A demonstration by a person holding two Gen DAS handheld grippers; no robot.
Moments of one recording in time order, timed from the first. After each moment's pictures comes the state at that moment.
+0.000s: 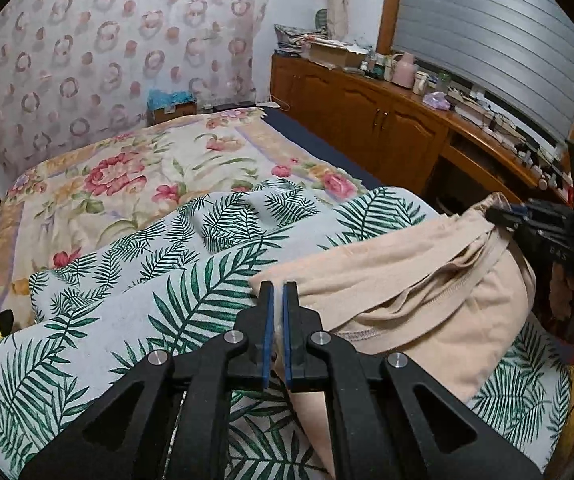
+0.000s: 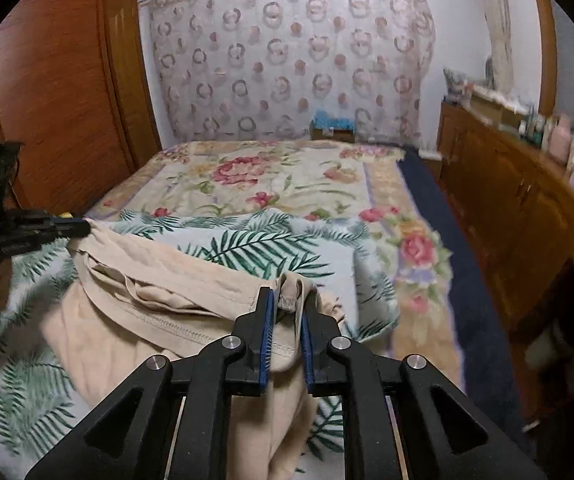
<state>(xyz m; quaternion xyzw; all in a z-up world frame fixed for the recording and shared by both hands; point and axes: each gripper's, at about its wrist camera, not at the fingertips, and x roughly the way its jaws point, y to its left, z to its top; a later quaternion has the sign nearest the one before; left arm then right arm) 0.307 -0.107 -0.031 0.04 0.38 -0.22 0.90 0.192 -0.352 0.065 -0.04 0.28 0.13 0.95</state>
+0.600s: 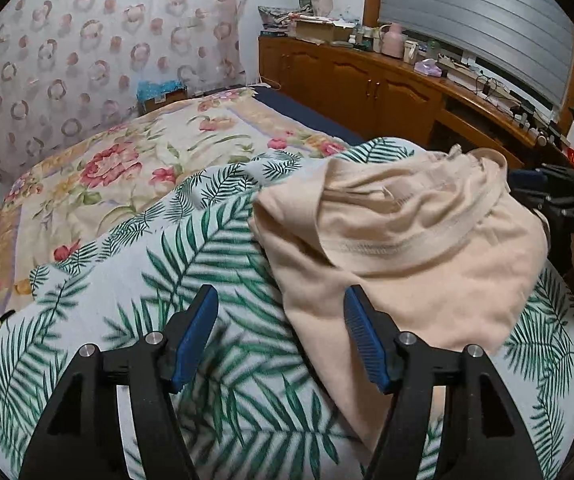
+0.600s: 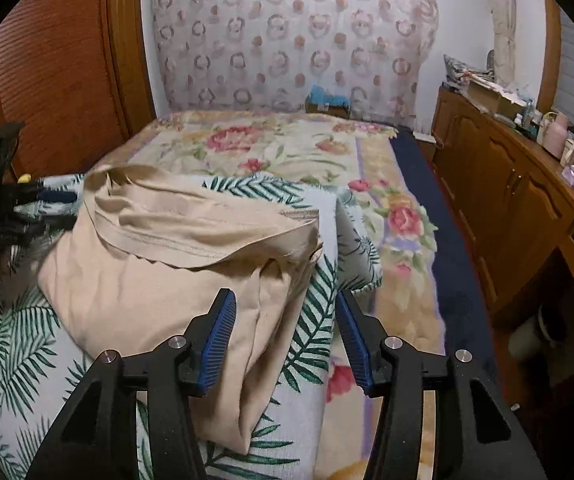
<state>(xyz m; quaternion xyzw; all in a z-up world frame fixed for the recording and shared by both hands) 0.304 -0.107 -0.059 0.09 0.40 -0.23 0.88 0.177 -0.361 0.050 -0.06 0.33 0.13 0.93</state>
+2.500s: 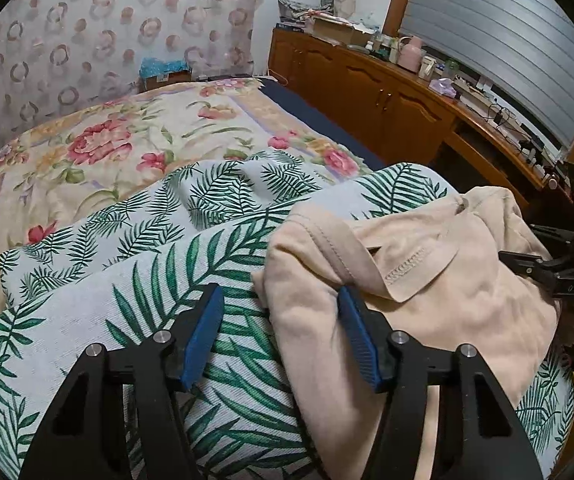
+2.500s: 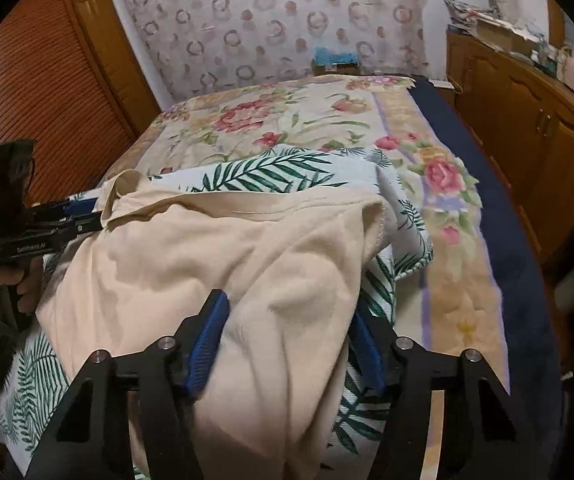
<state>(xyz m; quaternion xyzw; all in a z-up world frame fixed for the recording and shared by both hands) 0.352 -0.114 -0.077 0.01 0.43 -0.24 0.87 0.239 -0.383 0.052 0.02 0.40 0.16 0.90</state>
